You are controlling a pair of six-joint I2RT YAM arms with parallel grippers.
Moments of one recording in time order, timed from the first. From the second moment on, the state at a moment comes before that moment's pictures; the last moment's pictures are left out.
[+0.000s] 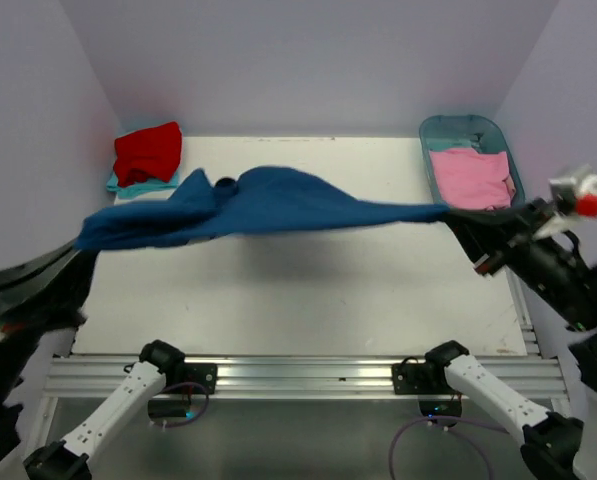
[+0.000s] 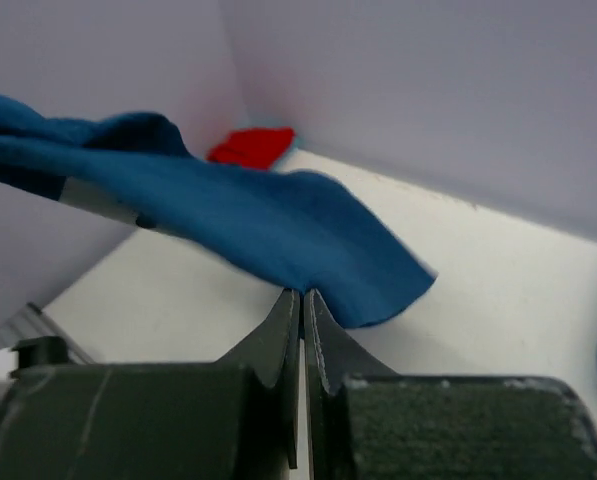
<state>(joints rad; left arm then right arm) -0.44 0.54 1.50 -0.53 0.12 -0.03 0.43 0.85 1.73 -0.89 -0.14 0.17</state>
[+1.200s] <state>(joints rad) -0.31 1.82 1.32 -0.33 -0.19 0.00 0.39 1.85 1.59 -0.85 0.46 0.35</state>
